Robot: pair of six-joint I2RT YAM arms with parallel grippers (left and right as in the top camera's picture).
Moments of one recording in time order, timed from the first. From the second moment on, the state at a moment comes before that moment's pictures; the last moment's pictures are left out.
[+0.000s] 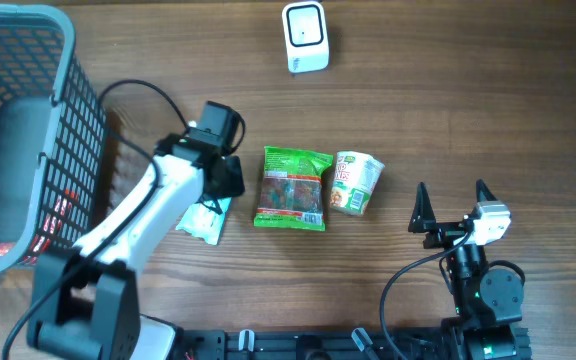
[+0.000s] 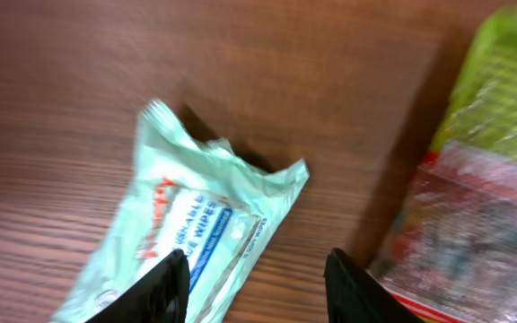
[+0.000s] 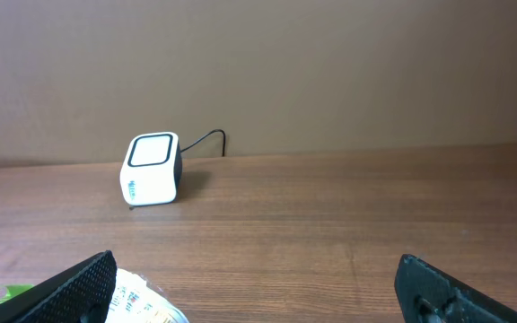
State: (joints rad) left arm -0.35 1.61 1.03 -0.82 -0.08 -0.50; right arm 0.13 0.02 0.01 0.01 0.06 0.08
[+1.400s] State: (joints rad) left arm 0.07 1.58 0.74 -0.64 0.40 -0.27; right arm 0.13 0.02 0.01 0.01 0.06 0.08
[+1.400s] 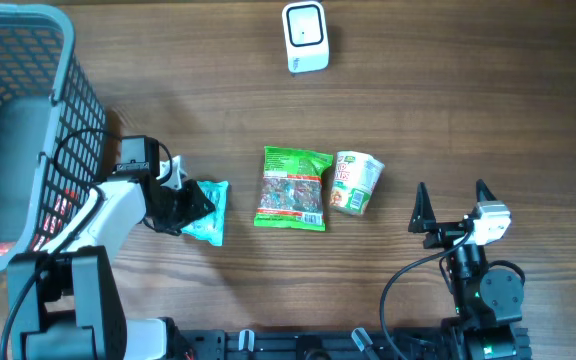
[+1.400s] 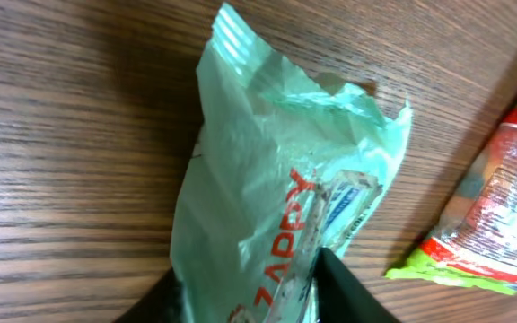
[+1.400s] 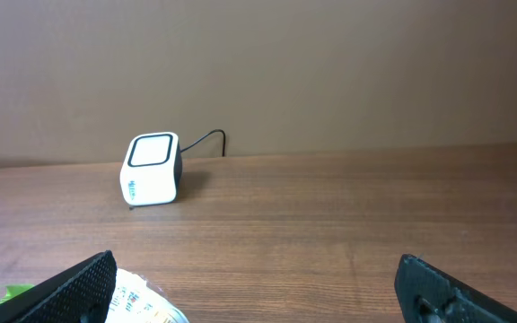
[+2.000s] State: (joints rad) left arm -0.21 1.43 0.97 -1.01 -0.25 -0.54; right arm 0.13 0.02 0.01 0.01 0.06 0.08
